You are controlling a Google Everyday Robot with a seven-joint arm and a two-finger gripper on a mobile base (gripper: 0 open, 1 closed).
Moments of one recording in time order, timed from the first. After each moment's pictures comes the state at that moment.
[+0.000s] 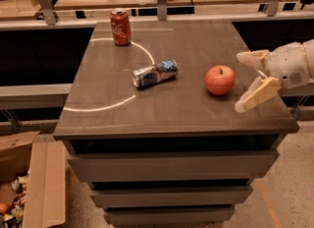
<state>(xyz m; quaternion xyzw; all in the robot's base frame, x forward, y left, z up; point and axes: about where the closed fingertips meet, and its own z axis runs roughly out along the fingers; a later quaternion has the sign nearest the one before) 0.554 -0.208 0.889 -0.54 0.70 0.23 0.40</state>
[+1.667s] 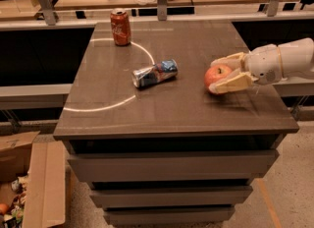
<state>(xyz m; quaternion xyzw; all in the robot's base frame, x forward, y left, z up) 0.599 -0.174 0.873 -0.54 0.65 0.30 0.44</state>
